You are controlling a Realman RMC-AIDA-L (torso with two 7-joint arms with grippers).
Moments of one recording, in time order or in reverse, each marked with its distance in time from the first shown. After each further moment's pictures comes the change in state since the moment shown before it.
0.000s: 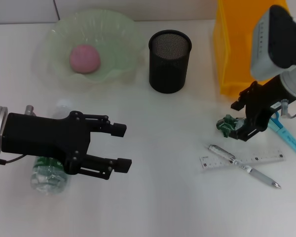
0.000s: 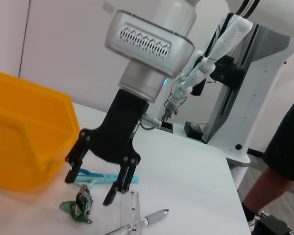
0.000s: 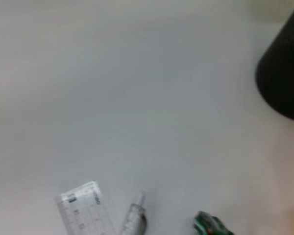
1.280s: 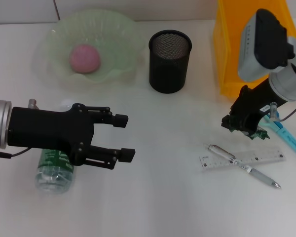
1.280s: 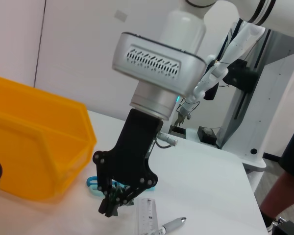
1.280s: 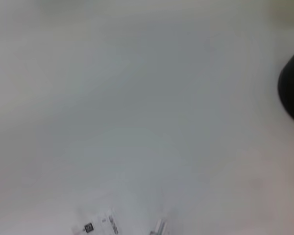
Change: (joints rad) left arm -0.004 -0.012 -0.005 -0.001 -0.002 -0.046 0.016; right arm 0.004 0.007 -0.048 0.010 0.039 0.015 0.065
